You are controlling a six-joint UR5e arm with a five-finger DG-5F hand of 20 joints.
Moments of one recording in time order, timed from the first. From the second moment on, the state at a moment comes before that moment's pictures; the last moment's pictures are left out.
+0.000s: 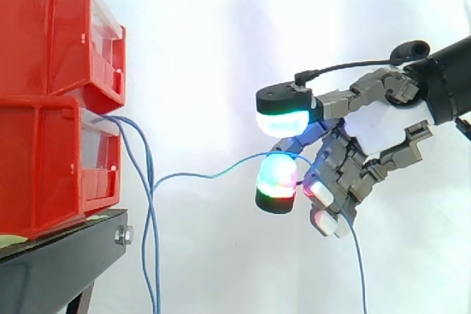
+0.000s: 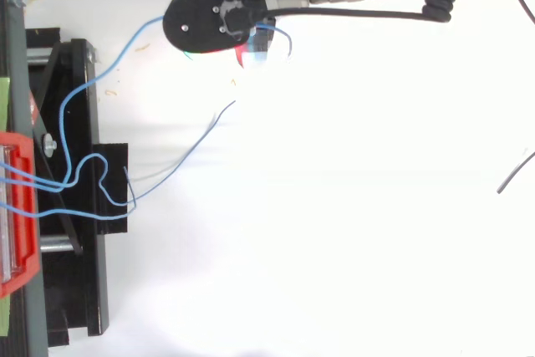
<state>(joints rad) 0.02 -2.36 -0.74 -3.60 -1.31 -0.29</state>
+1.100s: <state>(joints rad) 0.02 -2.36 -0.74 -3.60 -1.32 -0.27</state>
